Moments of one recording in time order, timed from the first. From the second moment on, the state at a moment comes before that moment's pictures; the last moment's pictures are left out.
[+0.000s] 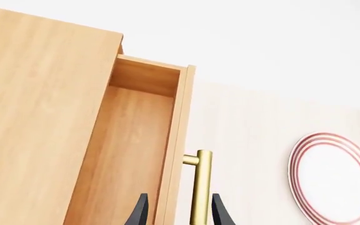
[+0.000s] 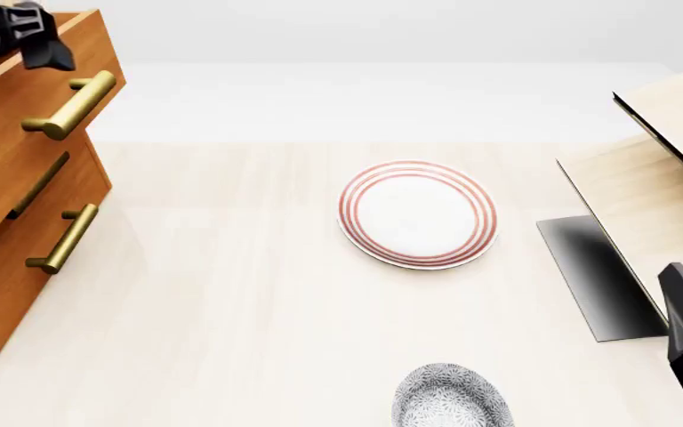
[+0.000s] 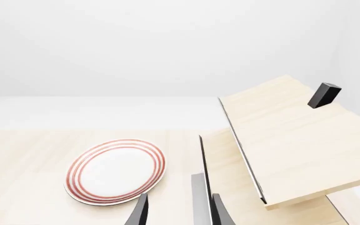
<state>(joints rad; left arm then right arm) 0.04 1.31 -1.31 0.74 -0.16 0.00 0.01 -0.01 0.00 0.00</state>
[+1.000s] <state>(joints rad) -0.05 1.33 -1.31 0.75 -0.17 0.00 0.01 -0.01 0.00 0.00</state>
